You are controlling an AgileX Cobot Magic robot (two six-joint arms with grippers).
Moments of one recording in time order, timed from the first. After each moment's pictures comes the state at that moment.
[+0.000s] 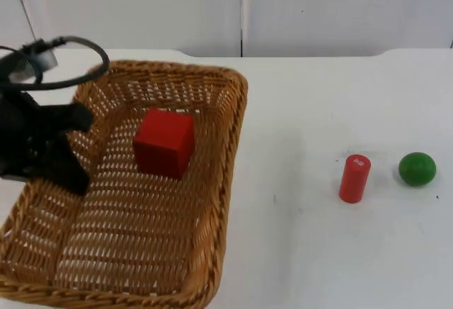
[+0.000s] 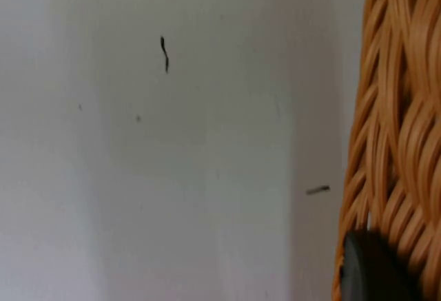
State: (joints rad) right arm 0.72 0.95 -1.10 0.34 0.76 -0.46; left arm 0.00 1.82 -0.91 -0.72 0.76 0.64
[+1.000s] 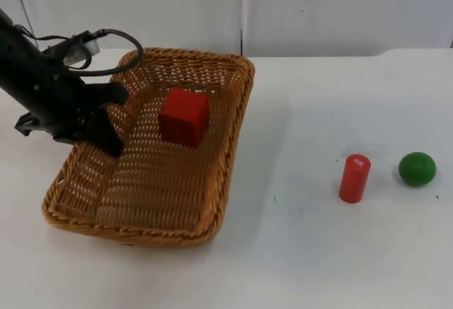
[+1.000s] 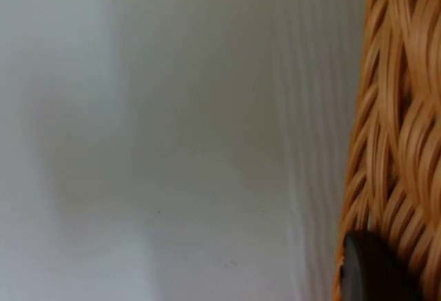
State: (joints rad) right arm 0.72 0.95 -1.10 0.32 0.75 -0.48; left arm 0.01 2.18 -1.34 -0.71 0.82 0.66
